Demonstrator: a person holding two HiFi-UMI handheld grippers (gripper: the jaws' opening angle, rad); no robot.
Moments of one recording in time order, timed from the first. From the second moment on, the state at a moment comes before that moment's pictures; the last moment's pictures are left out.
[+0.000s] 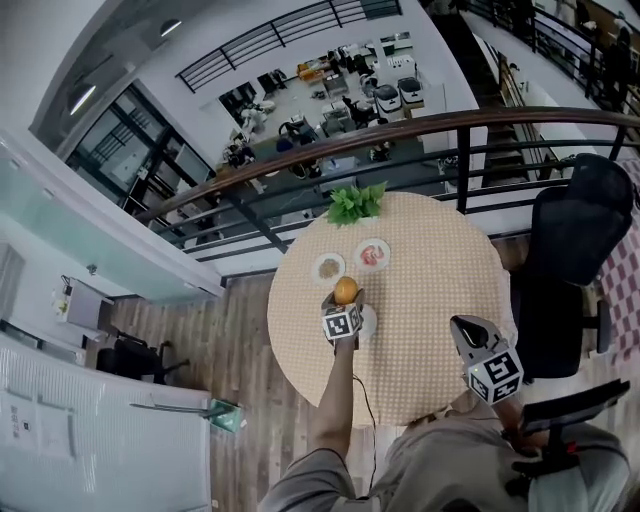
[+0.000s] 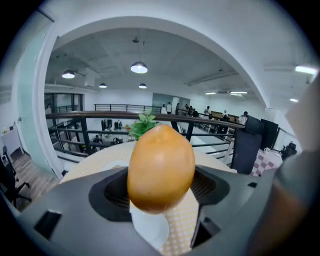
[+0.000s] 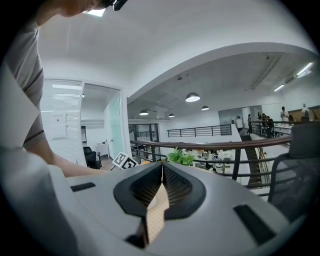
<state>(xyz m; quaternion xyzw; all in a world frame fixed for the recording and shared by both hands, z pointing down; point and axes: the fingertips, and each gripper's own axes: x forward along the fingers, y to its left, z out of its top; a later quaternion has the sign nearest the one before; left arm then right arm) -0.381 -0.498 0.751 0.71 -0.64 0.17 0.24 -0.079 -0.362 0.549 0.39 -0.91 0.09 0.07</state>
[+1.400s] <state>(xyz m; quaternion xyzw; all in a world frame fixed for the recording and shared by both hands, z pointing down) -0.266 -0.218 0.435 0.77 -0.63 -0.07 -0.05 -0.141 -0.302 0.493 0.29 -0.96 0.03 0.02</state>
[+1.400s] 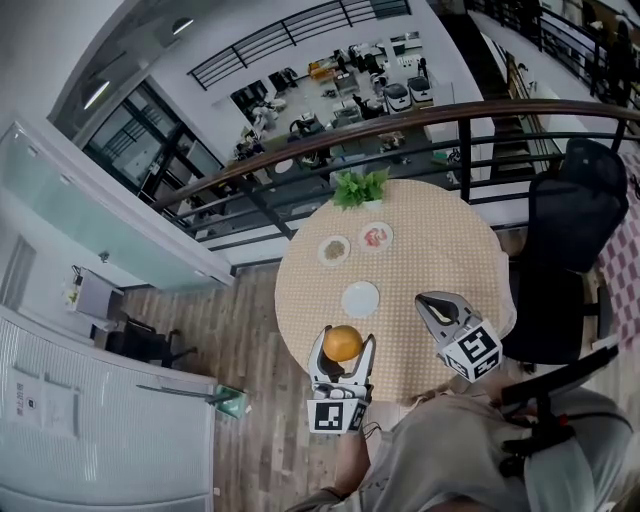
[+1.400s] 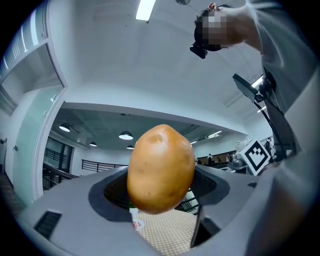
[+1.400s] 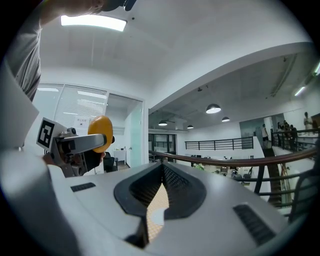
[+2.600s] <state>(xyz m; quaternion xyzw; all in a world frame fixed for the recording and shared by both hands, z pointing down) -0.263 -0.203 0.447 0.78 -0.62 -0.07 -0.03 -0.128 -0.285 0.496 0.29 -0.96 0.03 0.01</state>
